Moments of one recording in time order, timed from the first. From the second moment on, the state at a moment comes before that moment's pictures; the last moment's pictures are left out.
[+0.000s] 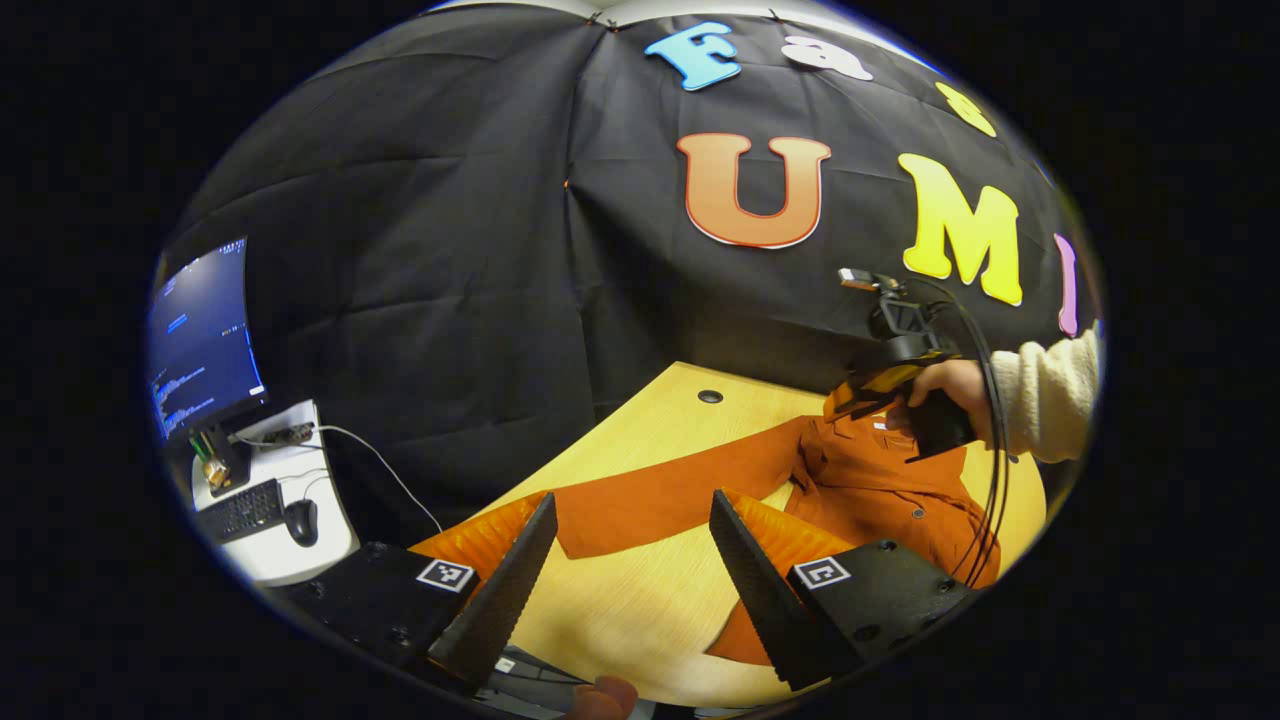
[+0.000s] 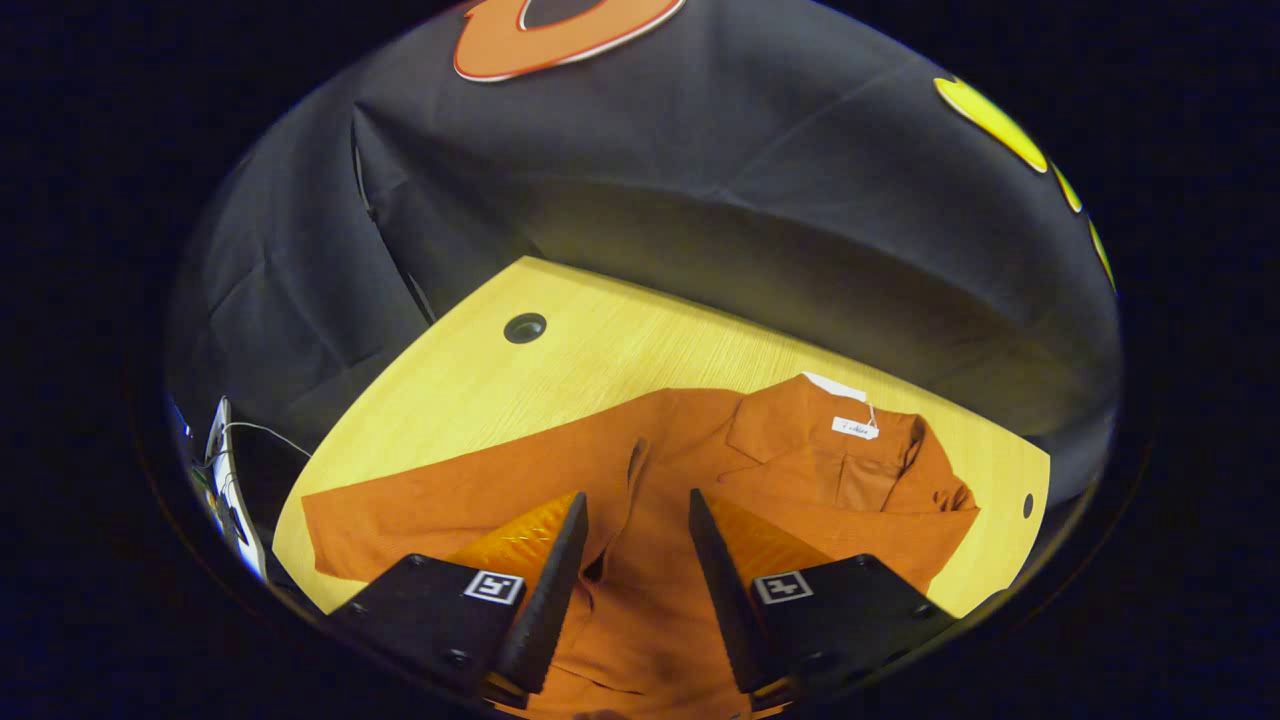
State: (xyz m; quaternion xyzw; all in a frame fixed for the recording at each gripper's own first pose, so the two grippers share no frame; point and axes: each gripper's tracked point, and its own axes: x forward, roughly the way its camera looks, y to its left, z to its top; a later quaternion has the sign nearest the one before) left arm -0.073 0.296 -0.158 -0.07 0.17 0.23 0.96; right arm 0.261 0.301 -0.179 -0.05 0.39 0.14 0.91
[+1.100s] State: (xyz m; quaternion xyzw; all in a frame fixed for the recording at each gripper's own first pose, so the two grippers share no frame) left arm 0.008 0.411 -0.308 -0.16 0.28 0.37 0.87; right arm 0.100 0.100 -0.028 -0.01 0.21 0.14 0.97
